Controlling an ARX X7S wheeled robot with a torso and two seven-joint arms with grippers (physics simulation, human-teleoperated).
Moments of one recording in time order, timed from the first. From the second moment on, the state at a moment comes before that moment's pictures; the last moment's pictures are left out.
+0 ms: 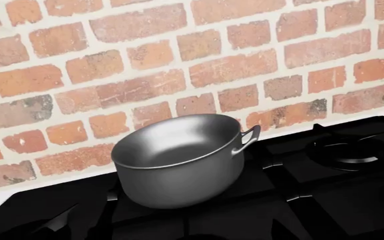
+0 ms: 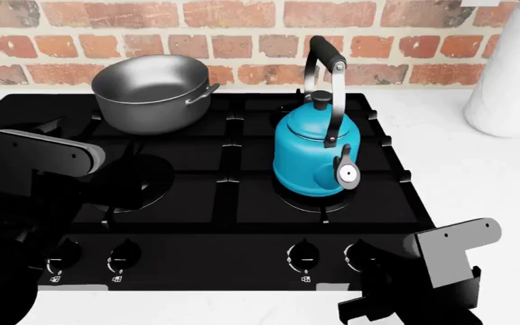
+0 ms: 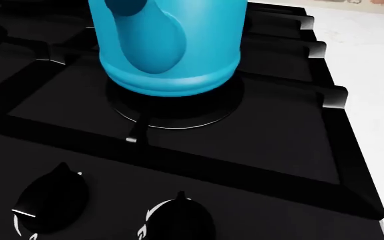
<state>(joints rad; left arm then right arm) -0.52 -0.88 0.22 0.59 -0.99 -0.70 -0.52 0.47 1.11 -0.76 -0.69 1.35 0.39 0.77</state>
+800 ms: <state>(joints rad) -0.50 -0.88 0.22 0.58 -0.97 -0.67 -0.51 0.50 1.15 -0.78 -0.62 1.22 0.41 0.52</state>
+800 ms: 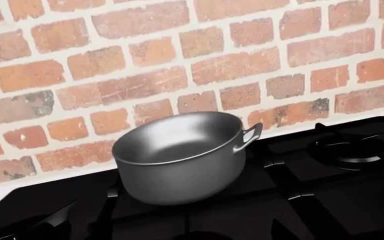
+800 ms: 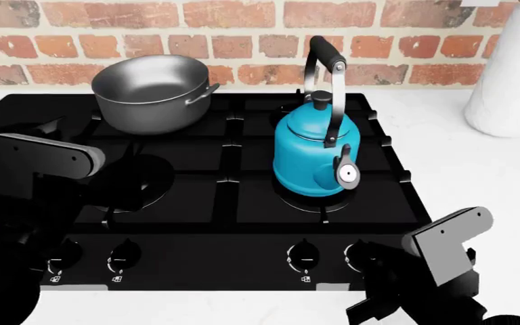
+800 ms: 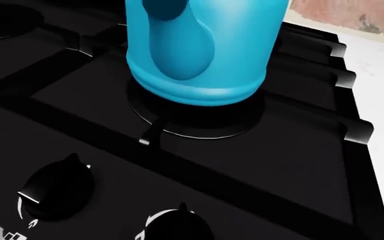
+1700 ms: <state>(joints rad) -0.48 -0.87 0.22 0.57 -0.96 -0.65 -0.51 0.43 1.20 -0.79 -0.58 1.05 0.29 0.37</state>
